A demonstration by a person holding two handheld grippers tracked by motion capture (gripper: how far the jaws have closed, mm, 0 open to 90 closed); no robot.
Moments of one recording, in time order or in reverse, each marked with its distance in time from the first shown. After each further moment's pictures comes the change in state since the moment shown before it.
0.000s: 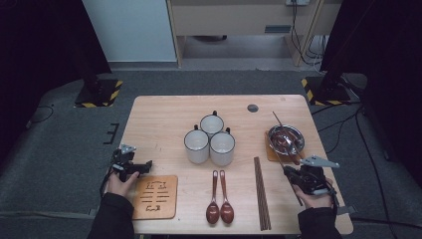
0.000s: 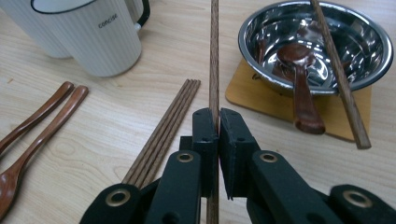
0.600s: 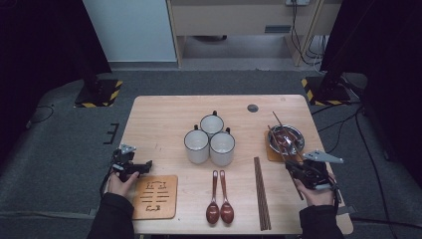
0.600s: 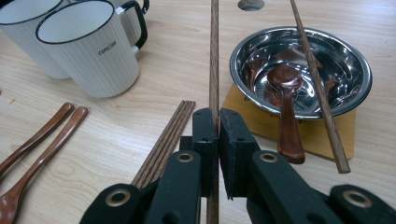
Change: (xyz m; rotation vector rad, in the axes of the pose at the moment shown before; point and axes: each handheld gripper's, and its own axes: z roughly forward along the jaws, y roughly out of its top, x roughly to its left) left arm 0.000 0.000 0.000 0.000 0.000 0.000; right arm -0.004 0.015 -0.005 -0.043 -0.007 0.006
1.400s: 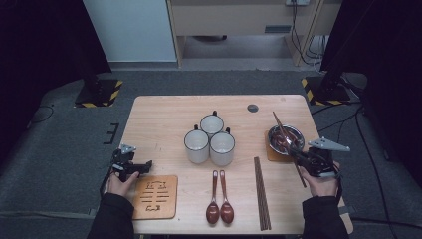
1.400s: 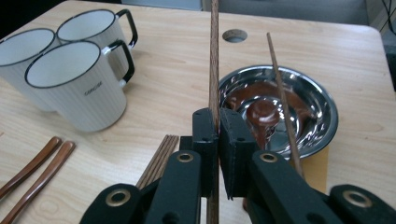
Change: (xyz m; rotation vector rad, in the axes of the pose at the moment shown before) left arm 0.000 0.000 0.000 0.000 0.000 0.000; right arm -0.016 0.029 0.000 -0.059 -0.021 0.006
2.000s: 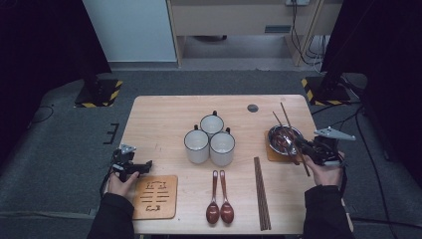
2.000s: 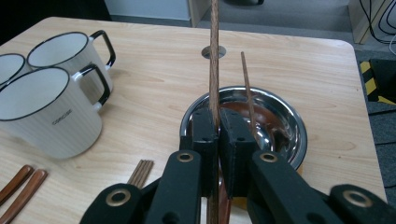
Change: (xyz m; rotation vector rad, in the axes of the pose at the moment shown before) left arm 0.000 0.000 0.000 0.000 0.000 0.000; right arm -0.025 0.019 0.010 -0.028 -0.034 0.024
